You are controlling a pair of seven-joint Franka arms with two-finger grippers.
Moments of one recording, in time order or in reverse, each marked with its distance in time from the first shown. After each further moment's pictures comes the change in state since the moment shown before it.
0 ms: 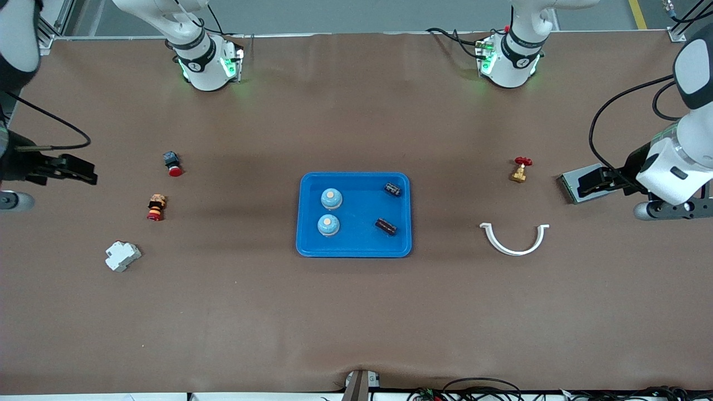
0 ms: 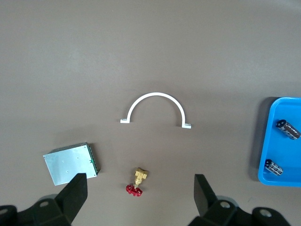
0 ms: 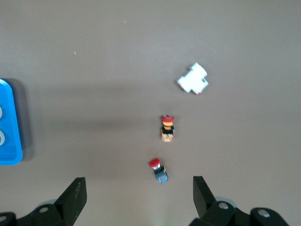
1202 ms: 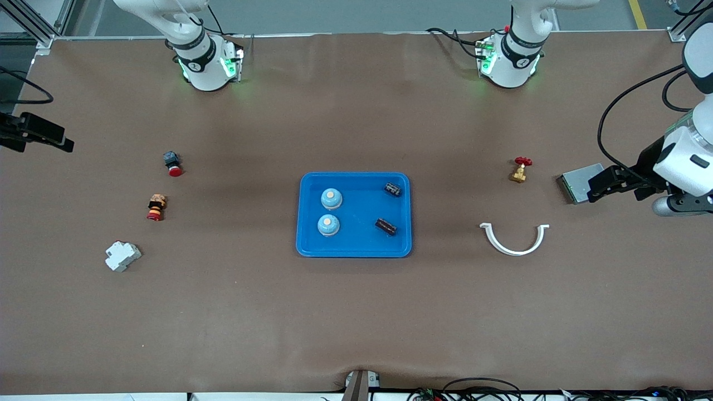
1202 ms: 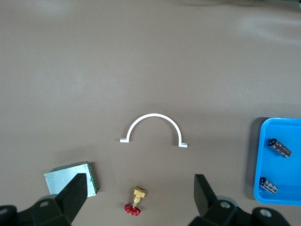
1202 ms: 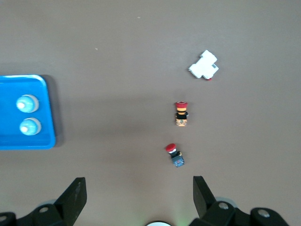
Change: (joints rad) left arm 0.001 -0.018 0.000 0.000 0.000 0.082 0.001; right arm -0.019 -0.101 -0.027 0.000 0.122 -0.072 0.000
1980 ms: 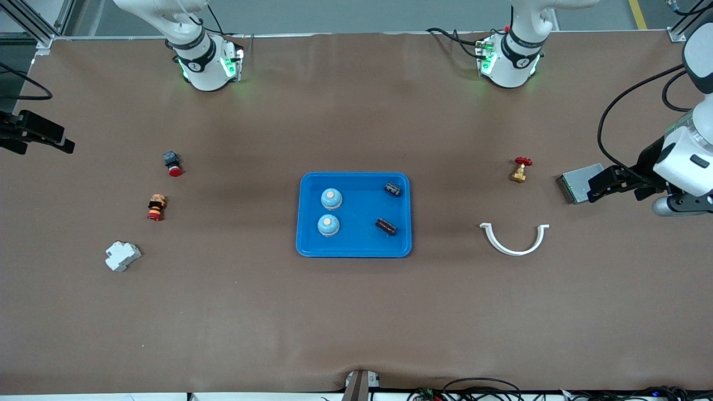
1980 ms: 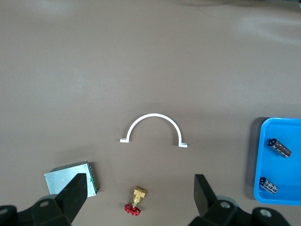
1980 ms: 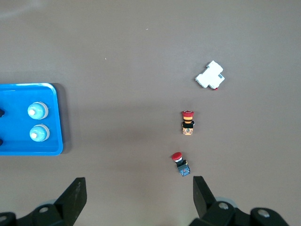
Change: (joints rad) left arm 0.000 0.000 0.000 0.000 0.000 0.000 0.000; right arm 0.002 -0.007 0.005 -0.011 0.015 0.044 0.000
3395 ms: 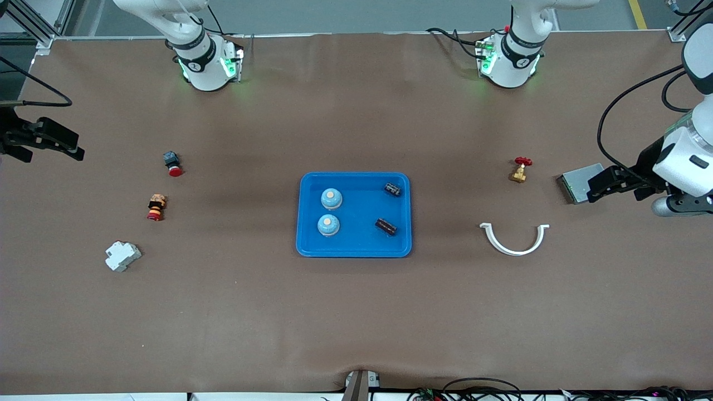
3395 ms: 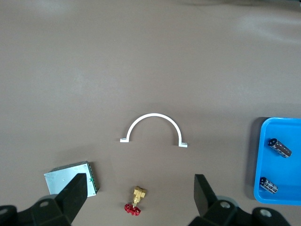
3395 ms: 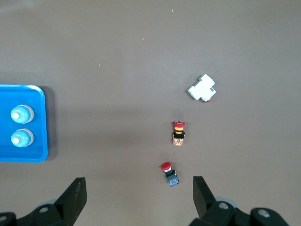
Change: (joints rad) left arm 0.000 0.001 0.000 -0.001 0.000 0.000 0.000; right arm 0.014 0.000 0.052 -0.018 -0.088 0.066 -0.001
